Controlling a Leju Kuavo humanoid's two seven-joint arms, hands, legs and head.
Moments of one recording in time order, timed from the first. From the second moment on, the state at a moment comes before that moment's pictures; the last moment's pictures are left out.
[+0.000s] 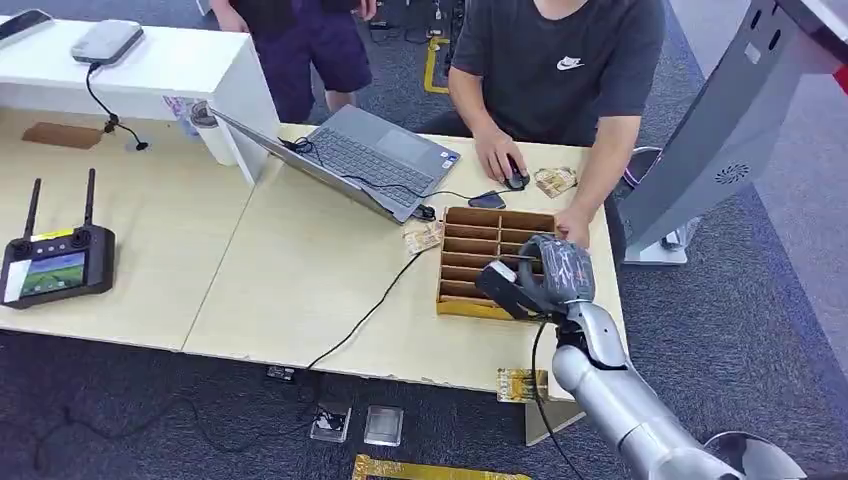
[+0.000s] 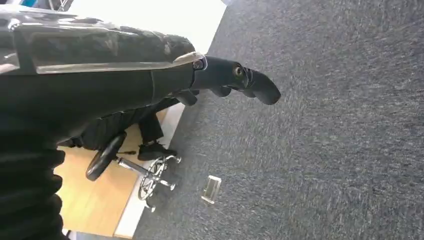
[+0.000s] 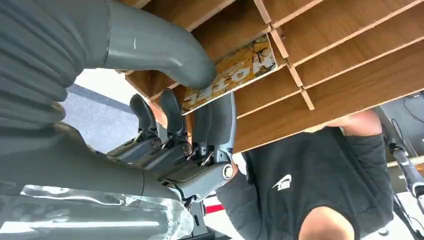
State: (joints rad) left arm -0.13 -0.04 -1.15 -0.21 0.82 0.68 0.46; right arm -0.59 -0.13 0.82 -0.76 0.70 -0.54 -0.03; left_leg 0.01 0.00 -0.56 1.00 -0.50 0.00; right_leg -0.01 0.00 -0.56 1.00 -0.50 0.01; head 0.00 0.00
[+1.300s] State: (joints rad) left arm -0.13 -0.04 -1.15 -0.21 0.82 0.68 0.46; right arm -0.55 -0.14 0.78 -1.25 0.62 -0.61 -0.10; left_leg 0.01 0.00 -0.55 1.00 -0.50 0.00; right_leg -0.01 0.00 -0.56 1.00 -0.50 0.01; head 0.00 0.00
